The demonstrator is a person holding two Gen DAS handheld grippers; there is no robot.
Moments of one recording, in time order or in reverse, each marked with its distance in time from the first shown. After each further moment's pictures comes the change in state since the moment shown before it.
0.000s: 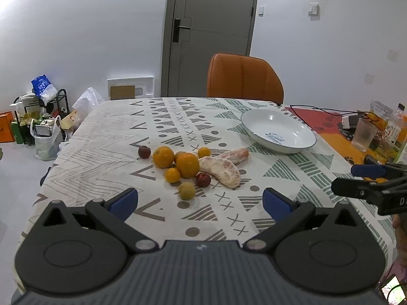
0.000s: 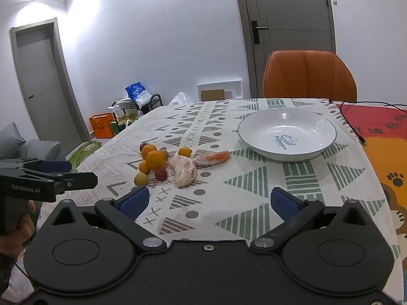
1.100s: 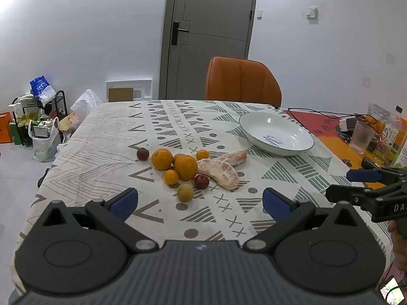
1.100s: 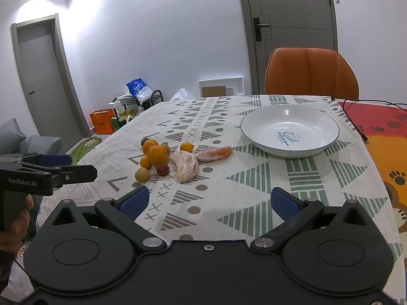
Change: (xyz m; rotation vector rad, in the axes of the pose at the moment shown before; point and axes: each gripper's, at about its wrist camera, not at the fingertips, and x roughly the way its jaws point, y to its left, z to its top) left arm -0.001 -0.002 -0.003 -0.003 -0.017 -0.006; right arm 0.003 0.003 -0.003 -0.009 0.014 0.001
